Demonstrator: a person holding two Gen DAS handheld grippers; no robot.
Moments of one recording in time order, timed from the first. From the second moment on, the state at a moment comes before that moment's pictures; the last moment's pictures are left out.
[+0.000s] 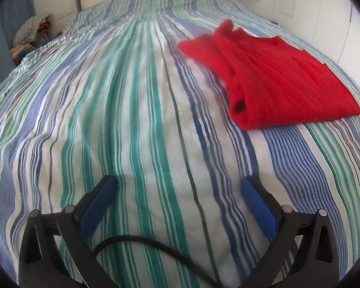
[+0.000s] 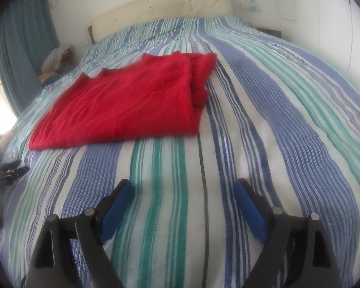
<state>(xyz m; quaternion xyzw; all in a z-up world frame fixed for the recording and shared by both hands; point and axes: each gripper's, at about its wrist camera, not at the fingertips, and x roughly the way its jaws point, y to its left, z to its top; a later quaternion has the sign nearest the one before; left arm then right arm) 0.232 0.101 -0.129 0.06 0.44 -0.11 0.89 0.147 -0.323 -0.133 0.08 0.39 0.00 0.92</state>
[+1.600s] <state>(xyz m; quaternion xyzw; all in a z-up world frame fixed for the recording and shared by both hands) 0.232 0.101 -0.129 0.06 0.44 -0.11 0.89 0.147 -0.325 -0.135 0.09 0.39 0.00 0.92</state>
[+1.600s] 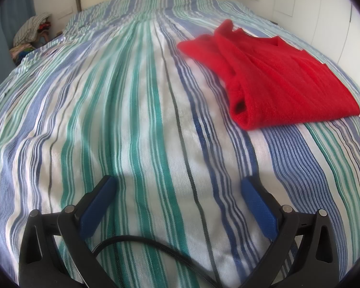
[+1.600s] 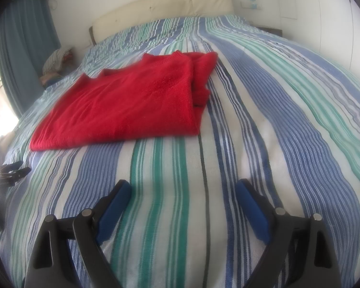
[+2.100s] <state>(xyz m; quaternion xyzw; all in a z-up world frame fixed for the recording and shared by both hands) 0.232 0.101 -0.130 0.06 0.44 -0.11 0.89 0.145 -0.324 -0.135 0.09 0.39 0.00 0.92</state>
